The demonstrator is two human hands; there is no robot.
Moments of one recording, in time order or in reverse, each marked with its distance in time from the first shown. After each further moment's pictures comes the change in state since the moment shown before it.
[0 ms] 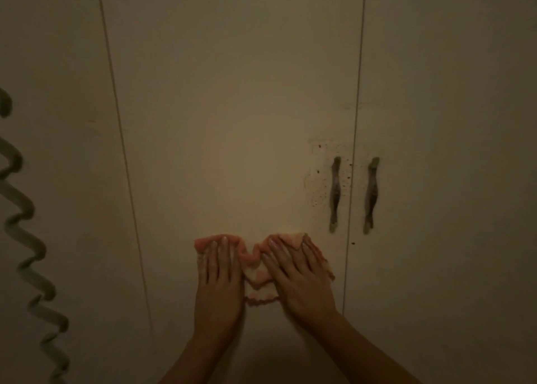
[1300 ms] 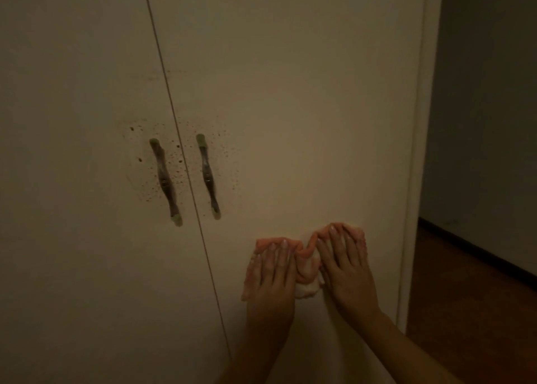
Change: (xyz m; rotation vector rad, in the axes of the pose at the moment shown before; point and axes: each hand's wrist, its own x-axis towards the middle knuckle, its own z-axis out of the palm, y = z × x) left_hand 0.007 0.324 0.044 -0.158 0.192 0.339; right_hand -0.225 0.231 -0.017 -0.014 -0.052 0.447
